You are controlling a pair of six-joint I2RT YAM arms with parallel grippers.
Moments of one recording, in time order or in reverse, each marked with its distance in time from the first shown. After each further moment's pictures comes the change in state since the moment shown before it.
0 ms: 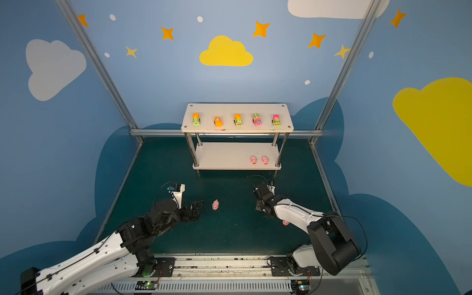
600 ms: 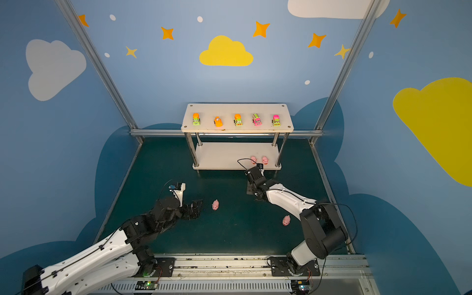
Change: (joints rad) left arm 0.049 0.072 0.002 0.008 0.000 0.019; right arm 0.008 0.201 0.343 -0.007 -0.038 -0.142
